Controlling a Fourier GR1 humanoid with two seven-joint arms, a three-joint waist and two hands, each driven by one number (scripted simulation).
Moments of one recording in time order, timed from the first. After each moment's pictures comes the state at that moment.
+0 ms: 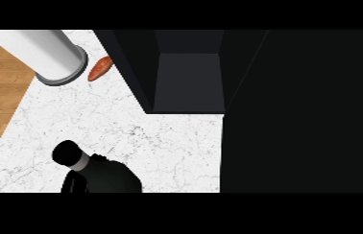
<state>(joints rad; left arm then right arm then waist) 0.29 0.01 -0.07 -1.50 0.33 -0.29 -0.49 0.08 -0.06 -0.07 -2.32 -0.26 0.29 0.37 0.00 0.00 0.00</state>
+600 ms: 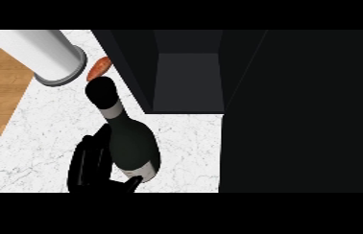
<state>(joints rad) 0.14 0.00 -0.22 -1.73 0.37 0.02 -0.27 0.07 -0.06 -0.07 -2.31 -0.25 0.29 0.37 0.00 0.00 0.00</state>
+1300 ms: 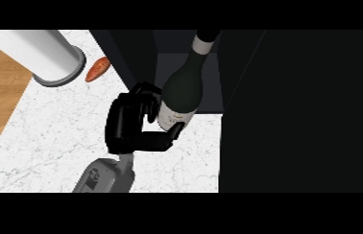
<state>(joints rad) -0.24 0.00 -0.32 -1.54 0.31 0.35 -0.23 0.05 -0.06 -0.08 -2.27 -0.25 0.29 0.36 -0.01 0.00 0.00</state>
